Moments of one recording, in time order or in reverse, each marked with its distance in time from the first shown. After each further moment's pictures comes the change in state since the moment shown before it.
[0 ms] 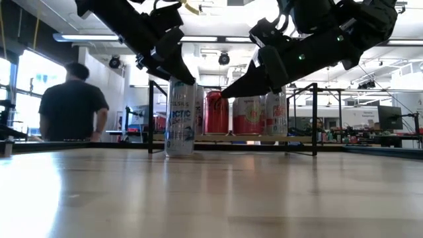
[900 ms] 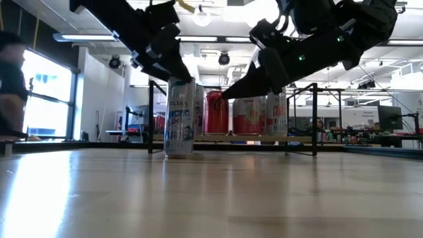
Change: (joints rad) left arm -0.049 -0.017 0.000 -0.060 -0.033 -0.071; right arm 0.000 0.000 0.000 -0.009 0.007 -0.006
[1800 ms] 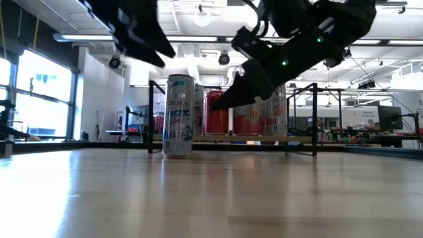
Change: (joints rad) left arm -0.128 -0.148 0.000 -0.145 0.006 -0.120; right arm -0.024 0.089 0.144 -0.182 -0.023 -0.020
